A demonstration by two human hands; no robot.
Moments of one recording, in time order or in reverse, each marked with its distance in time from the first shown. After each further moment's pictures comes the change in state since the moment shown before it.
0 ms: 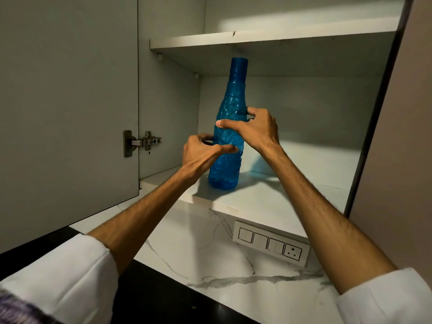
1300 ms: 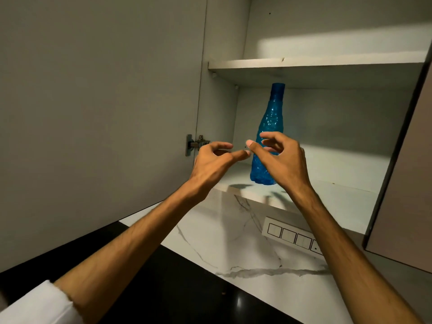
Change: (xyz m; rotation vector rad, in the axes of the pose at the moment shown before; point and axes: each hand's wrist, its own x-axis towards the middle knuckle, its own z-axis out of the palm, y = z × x) left_hand -0.100 0.024 -0.122 -0.115 -0.081 -0.030; right_hand -0.132 -0.074 0.008 0.096 0.020 -0.040
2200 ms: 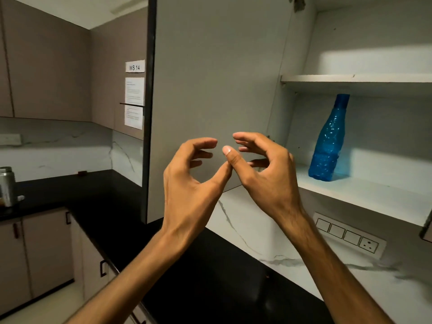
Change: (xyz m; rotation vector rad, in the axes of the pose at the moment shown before) left_hand -0.227 0.059 -0.202 0.222 0.484 0.421; right_hand -0.175 -0.213 0.093 0.250 -0.148 -0.305
